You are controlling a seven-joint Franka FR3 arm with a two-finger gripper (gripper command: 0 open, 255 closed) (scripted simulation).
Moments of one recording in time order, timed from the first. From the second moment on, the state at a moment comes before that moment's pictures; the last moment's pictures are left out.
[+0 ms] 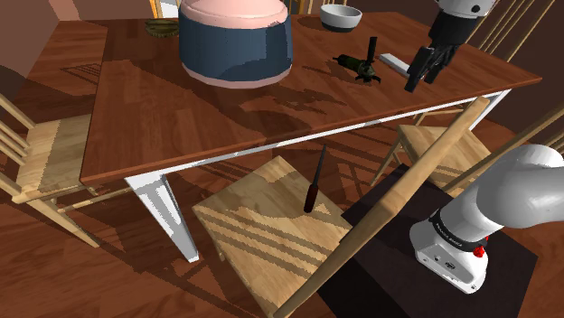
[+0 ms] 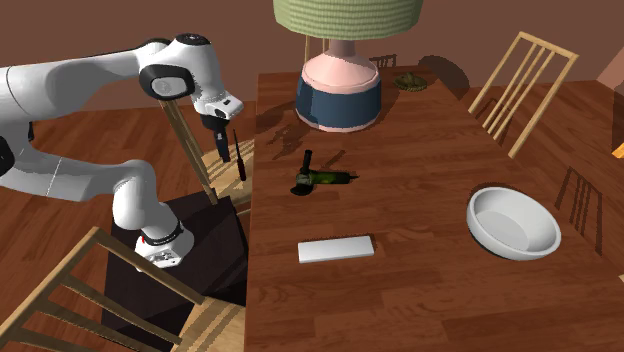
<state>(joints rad) -0.02 -0.82 -0.02 -2.42 0.00 1.58 0.04</state>
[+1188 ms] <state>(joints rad) -0.06 -0.09 -0.16 -1.86 -0.01 1.60 -0.13</state>
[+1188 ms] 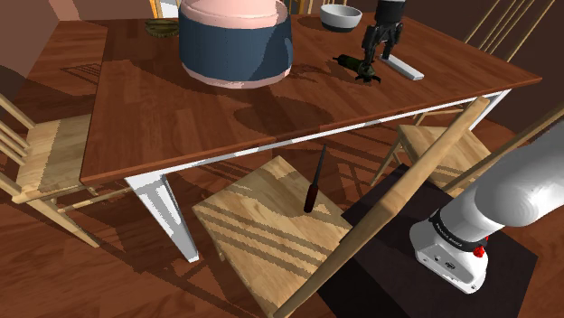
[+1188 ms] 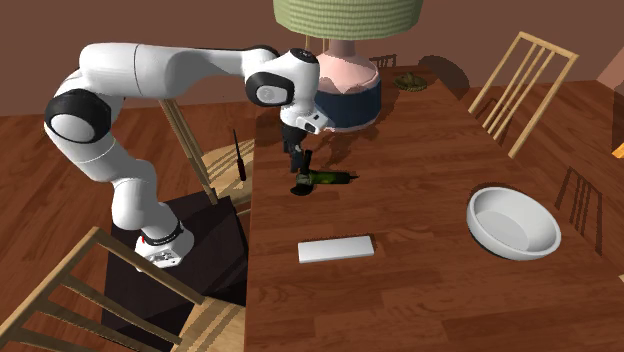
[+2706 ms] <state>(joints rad) -0.10 0.27 -0.19 -1.56 0.04 1.60 -0.20</state>
